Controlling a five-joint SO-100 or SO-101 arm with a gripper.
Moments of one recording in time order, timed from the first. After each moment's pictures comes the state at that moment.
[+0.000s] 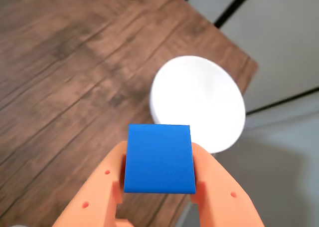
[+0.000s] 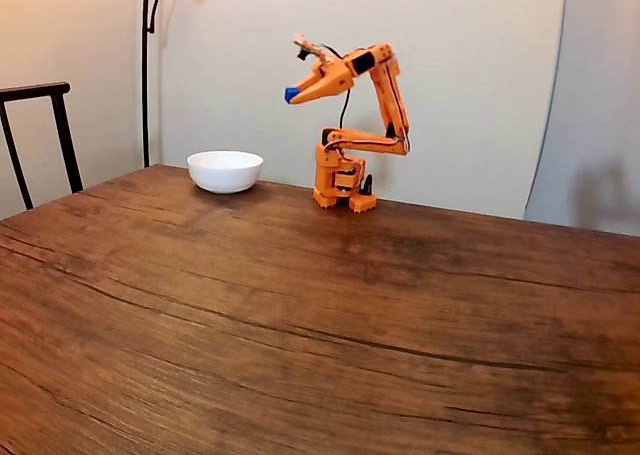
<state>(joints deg) 69.4 183.0 120.3 94.0 113.6</state>
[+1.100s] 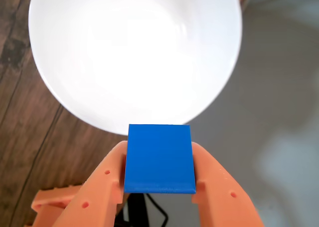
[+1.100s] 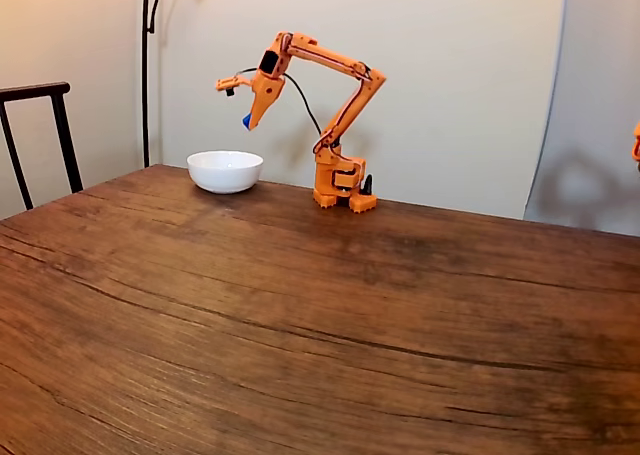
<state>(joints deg) 95.7 123.3 109.3 80.5 125.9</state>
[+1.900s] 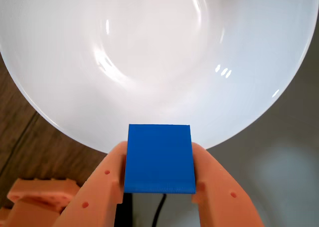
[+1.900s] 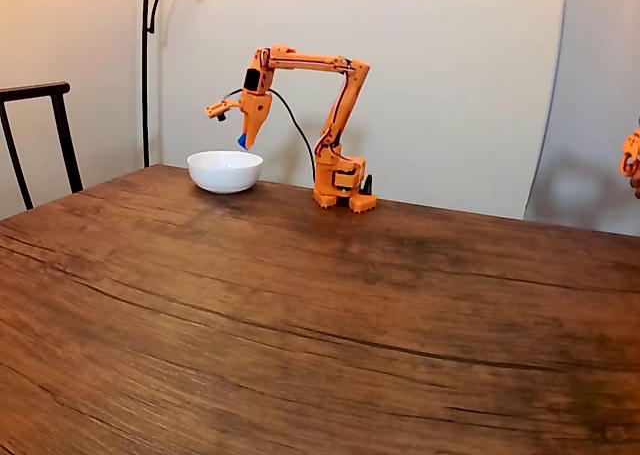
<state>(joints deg) 95.7 110.5 109.3 77.0 133.9</state>
